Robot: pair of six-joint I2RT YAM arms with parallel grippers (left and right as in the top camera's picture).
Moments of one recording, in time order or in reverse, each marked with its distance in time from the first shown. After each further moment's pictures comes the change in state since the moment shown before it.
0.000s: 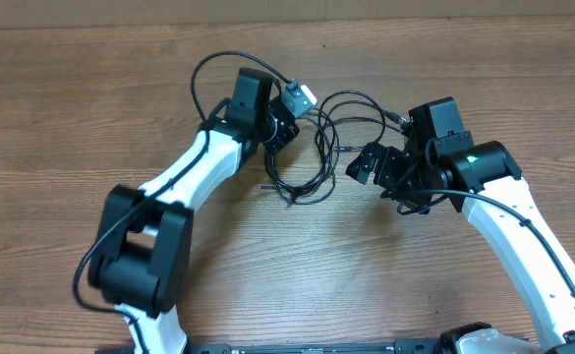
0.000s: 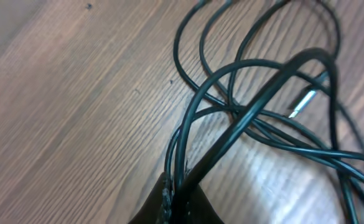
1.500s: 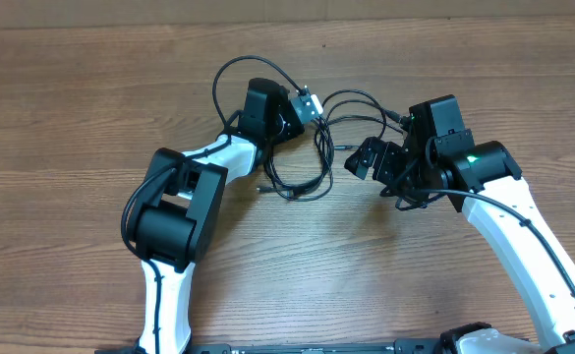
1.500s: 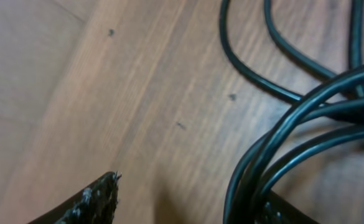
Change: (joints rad) left arm -0.003 0.315 0.010 0.510 -0.113 0.317; right arm 0.000 0.000 0.000 0.050 0.000 0.000
